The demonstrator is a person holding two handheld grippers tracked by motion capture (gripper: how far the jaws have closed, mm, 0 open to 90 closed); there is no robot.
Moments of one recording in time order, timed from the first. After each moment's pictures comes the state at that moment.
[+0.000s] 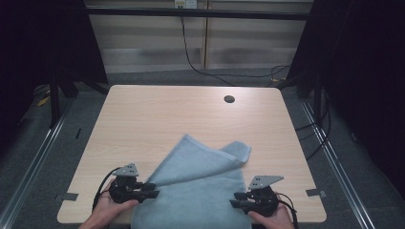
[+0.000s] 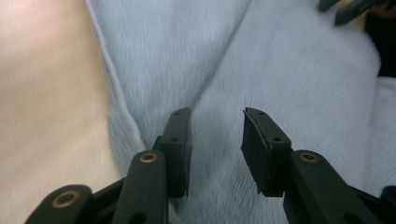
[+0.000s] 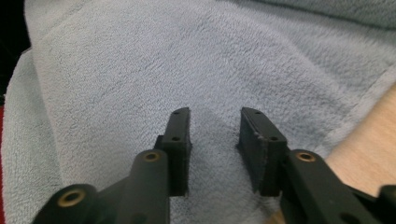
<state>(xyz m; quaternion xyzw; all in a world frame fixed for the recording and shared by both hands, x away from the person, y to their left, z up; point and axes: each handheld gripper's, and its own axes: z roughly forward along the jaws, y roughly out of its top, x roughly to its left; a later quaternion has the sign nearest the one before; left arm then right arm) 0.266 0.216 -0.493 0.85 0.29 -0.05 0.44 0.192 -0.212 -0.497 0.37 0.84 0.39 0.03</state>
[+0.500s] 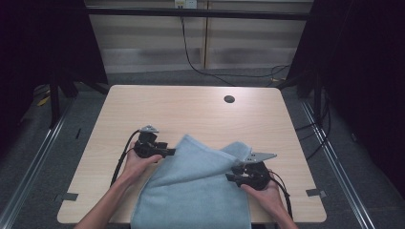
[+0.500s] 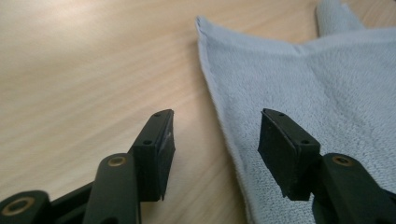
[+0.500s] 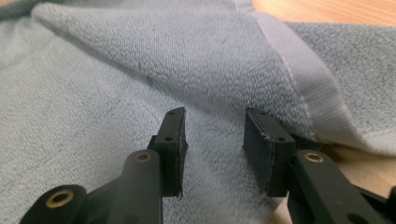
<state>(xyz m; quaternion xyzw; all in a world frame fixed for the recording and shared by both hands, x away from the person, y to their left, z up) 0.387 0.158 -0.503 0.84 0.36 0.00 0.41 0.259 -0.208 -0.495 0.40 0.82 0.40 0.08</state>
